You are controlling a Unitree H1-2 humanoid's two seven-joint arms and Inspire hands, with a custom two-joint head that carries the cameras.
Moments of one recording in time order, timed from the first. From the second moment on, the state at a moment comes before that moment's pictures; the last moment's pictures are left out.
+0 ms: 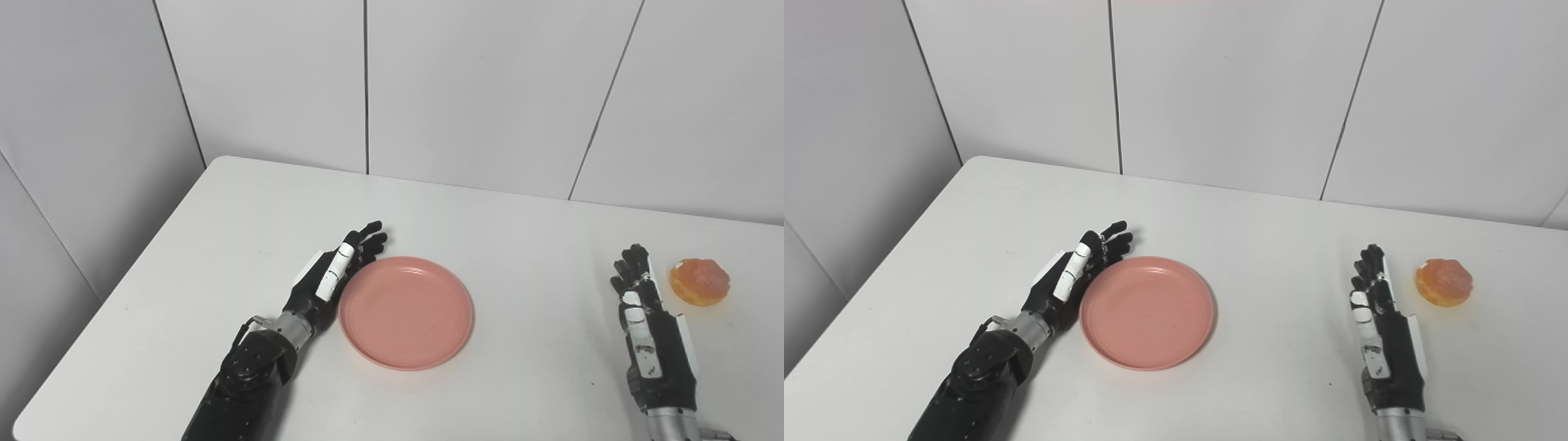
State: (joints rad) left arm -0.32 0.21 -0.03 0.19 -0.22 0.06 -0.25; right arm -0.20 -0.07 -0.04 0.15 0.10 -0.29 0.11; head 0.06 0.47
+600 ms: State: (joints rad) left arm -0.27 0.19 -0.01 0.09 -0.25 0.14 -0.25; right arm -0.17 0.00 0.00 0.09 0.01 -0.17 0.04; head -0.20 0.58
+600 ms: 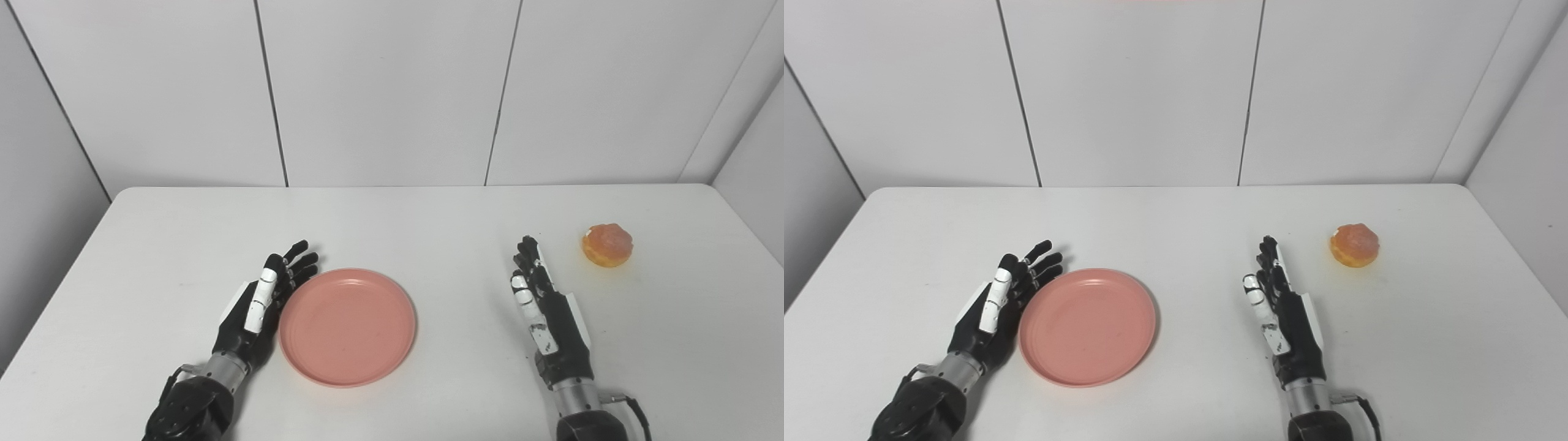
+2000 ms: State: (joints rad) left arm -0.17 0.05 -0.06 0.04 -0.20 0.04 -0.21; right arm -0.17 0.01 0.02 0.06 -0.01 -0.11 0.02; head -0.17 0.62
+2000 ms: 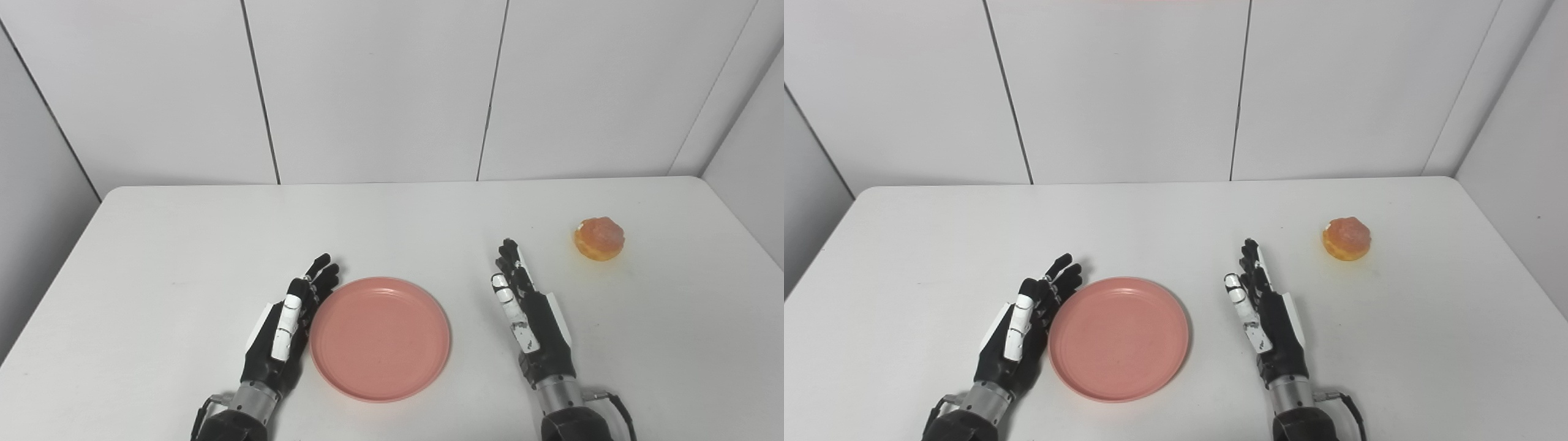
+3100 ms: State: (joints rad) left arm -0.19 -0.01 -0.03 0.12 -0.08 -0.16 -0.12; right arm -0.18 -0.07 0.00 0.06 -0.18 -0.14 -0.07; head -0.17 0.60
